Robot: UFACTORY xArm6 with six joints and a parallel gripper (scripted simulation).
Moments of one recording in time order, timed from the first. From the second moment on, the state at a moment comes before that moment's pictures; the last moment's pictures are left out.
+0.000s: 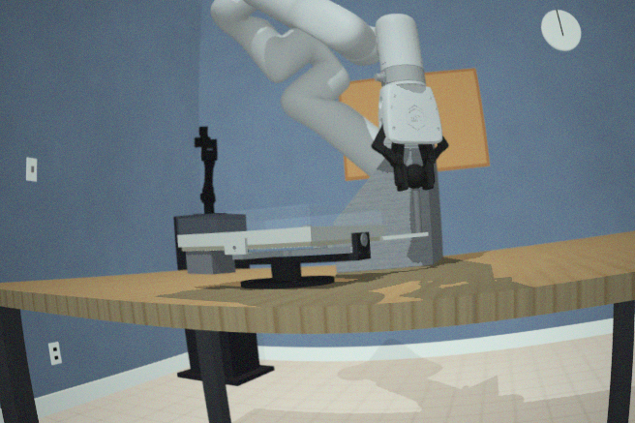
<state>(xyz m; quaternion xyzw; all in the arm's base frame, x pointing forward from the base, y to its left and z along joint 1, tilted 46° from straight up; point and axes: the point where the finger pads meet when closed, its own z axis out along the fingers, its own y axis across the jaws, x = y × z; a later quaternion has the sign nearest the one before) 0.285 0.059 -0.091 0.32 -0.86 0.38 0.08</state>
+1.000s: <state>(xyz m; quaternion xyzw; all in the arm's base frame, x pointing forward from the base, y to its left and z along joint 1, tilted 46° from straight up) 0.285 0.059 -0.091 0.32 -0.86 0.38 0.08</state>
